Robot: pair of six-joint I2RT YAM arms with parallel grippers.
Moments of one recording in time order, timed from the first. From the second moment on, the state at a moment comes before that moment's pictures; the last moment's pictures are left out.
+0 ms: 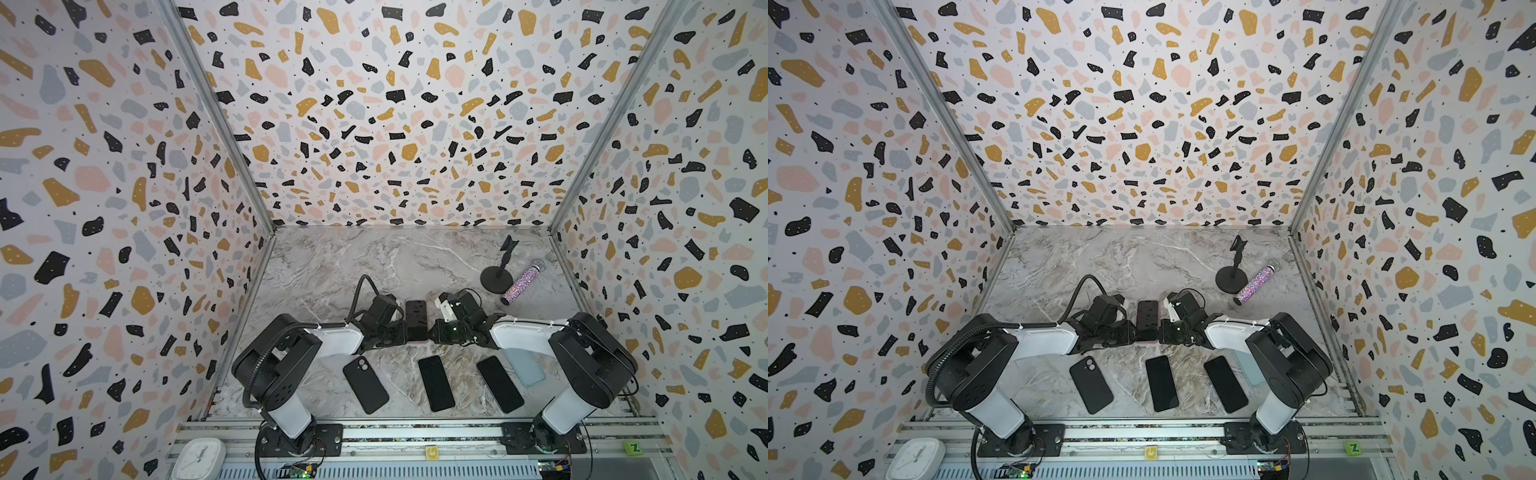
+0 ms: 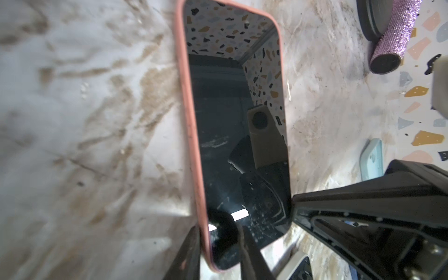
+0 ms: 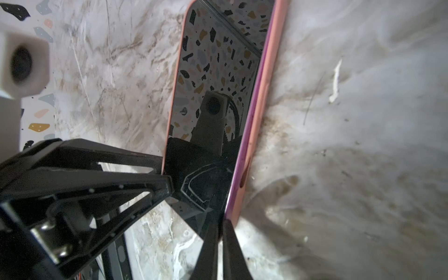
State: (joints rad) left arm -0.67 1.65 0.70 0.05 0.30 -0.71; right arm 0.68 1.63 0.75 -0.03 -0.38 0.62
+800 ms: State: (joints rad) left arm -0.67 1.63 0.70 0.01 0.39 -0.64; right arm 0.69 1.67 0.82 -0.10 -0.41 0.56
